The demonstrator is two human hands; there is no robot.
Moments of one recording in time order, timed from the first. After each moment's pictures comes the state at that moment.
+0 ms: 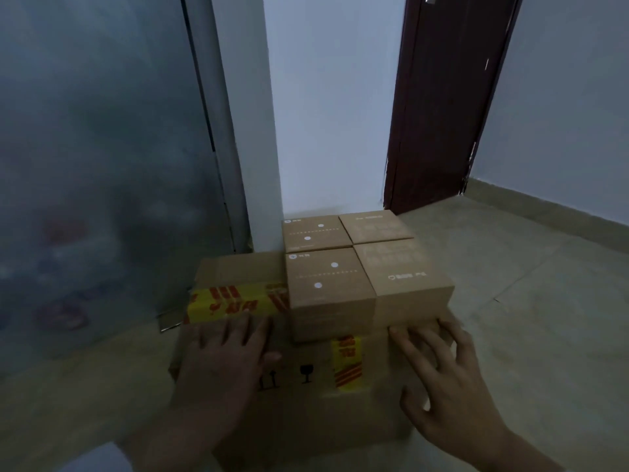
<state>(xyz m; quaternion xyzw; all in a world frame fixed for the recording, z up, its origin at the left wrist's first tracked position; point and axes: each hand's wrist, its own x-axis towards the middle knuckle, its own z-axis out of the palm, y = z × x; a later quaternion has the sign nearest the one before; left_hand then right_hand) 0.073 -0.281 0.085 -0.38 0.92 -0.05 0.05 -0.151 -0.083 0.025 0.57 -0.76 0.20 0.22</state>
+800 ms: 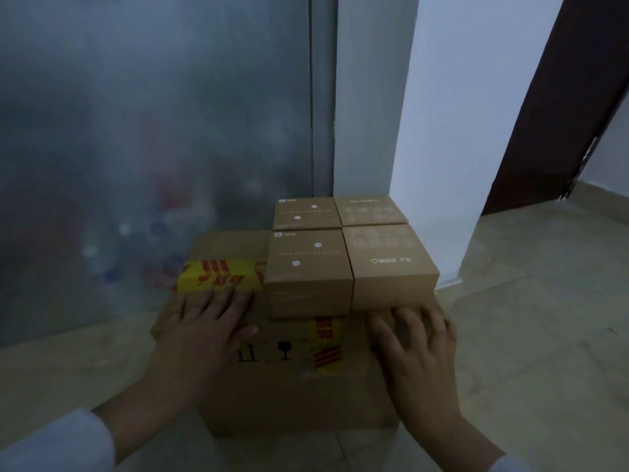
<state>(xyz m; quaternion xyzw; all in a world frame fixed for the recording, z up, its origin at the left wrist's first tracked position) 0.204 -0.375 0.088 -0.47 0.88 -0.05 0.02 -0.039 -0.238 0.013 0.55 -0.74 0.22 0.32</state>
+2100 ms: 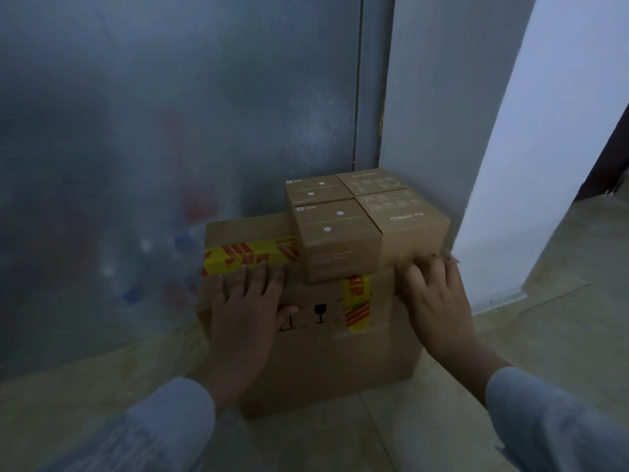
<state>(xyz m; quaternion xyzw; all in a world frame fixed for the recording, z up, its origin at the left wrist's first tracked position) 0.188 -0.497 0.071 -0.48 0.87 -0.09 -0.10 -0.064 -0.401 0.028 0.56 -0.78 0.18 0.22</state>
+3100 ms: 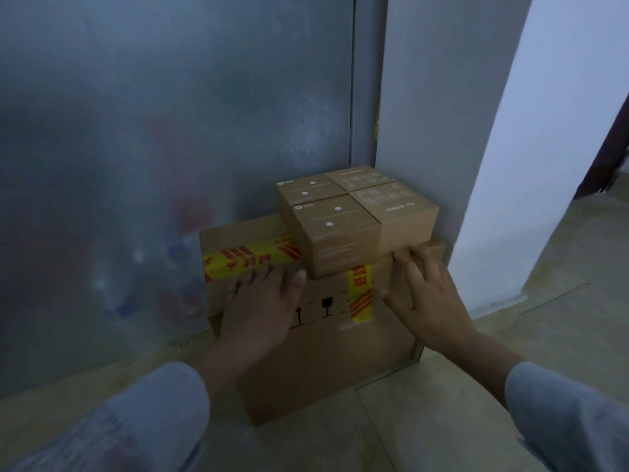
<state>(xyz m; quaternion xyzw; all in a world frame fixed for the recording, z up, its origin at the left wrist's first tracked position) 0.164 -0.516 0.089 -0.49 0.85 0.14 -0.13 -0.058 -0.411 0.049 0.56 -0.79 0.24 0.08</state>
